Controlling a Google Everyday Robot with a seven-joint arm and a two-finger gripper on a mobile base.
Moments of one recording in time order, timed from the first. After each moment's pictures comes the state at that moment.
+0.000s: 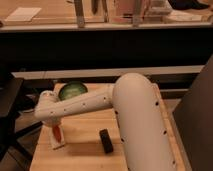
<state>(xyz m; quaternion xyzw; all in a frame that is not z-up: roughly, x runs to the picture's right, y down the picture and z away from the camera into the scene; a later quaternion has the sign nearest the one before) -0.300 0.197 0.805 -0.06 -0.28 -0.76 0.59</state>
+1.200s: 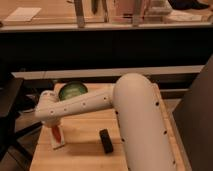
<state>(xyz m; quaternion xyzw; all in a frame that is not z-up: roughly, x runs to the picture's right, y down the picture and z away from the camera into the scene) -0.305 0.199 0.804 -0.05 -0.29 -0.76 0.57</state>
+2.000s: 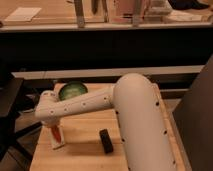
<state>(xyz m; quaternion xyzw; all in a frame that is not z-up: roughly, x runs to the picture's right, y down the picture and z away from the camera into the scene) -0.308 0.200 0.803 -0.04 -0.30 -0.77 0.56</state>
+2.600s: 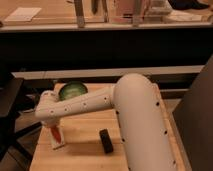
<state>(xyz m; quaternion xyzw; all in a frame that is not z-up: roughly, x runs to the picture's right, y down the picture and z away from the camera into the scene) -0.310 0.201 0.802 -0.04 -0.30 -0.78 0.55</state>
